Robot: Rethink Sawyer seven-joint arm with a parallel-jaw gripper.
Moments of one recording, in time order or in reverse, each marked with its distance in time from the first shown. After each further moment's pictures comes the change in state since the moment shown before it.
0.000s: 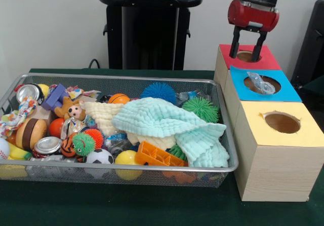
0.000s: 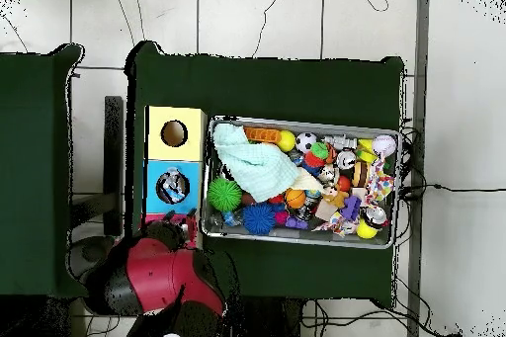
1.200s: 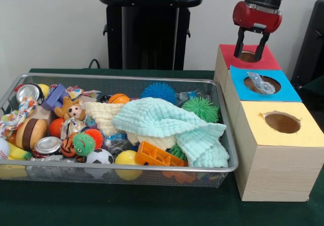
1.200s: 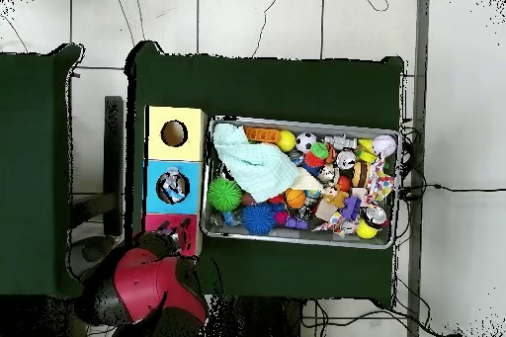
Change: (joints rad) arm 0.074 0.031 -0.027 0.005 0.000 0.000 0.000
